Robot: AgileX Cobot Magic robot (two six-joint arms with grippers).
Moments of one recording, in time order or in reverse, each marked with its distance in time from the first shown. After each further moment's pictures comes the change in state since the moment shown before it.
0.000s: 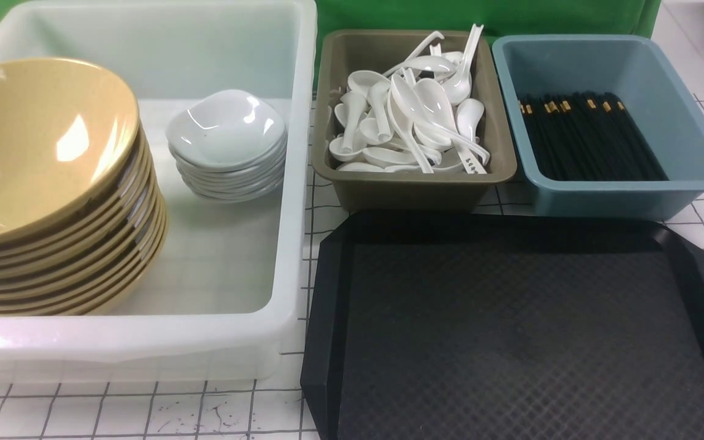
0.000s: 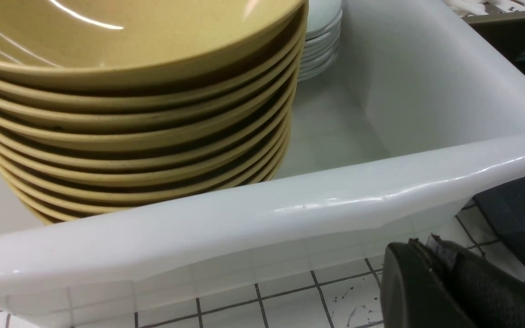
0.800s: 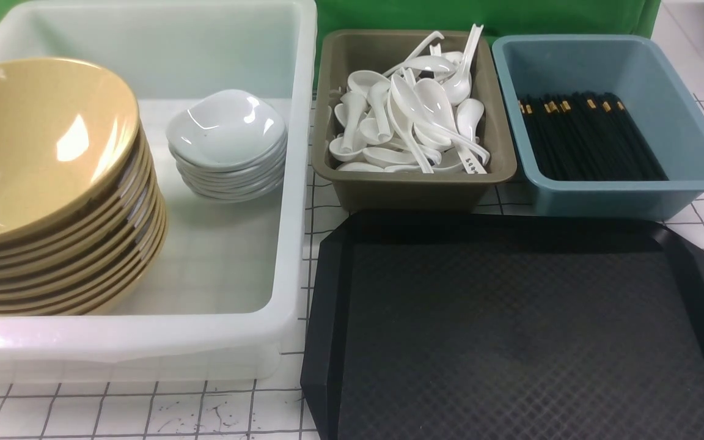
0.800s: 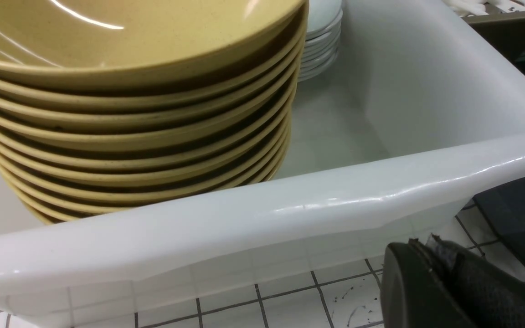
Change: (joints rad) right arm -0.014 -0.008 0.000 -0.008 0.056 -0.001; left arm 0.000 0.000 0.000 0.000 0.000 0.000
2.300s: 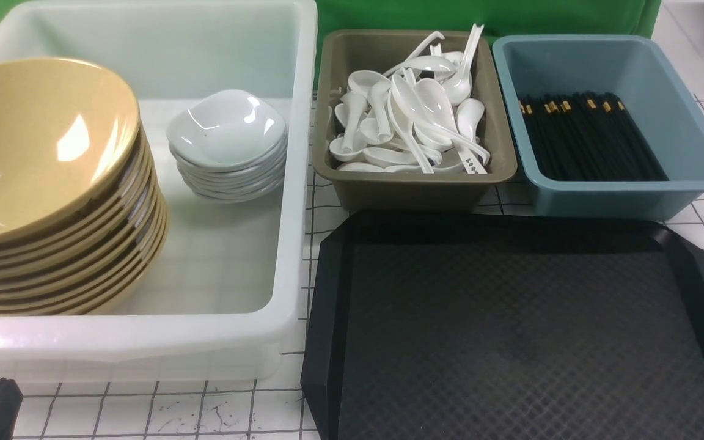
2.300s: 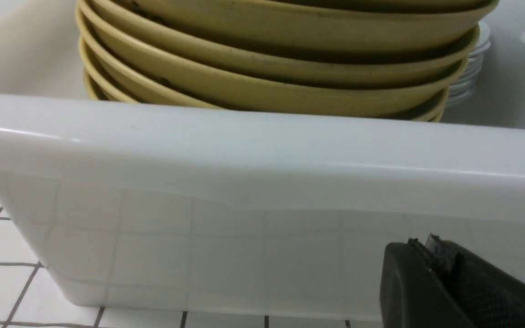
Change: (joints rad) right arm 0.000 0.000 0.000 0.000 0.002 -0.002; left arm 0.126 -0.133 0.487 0.071 -0.548 -0.165
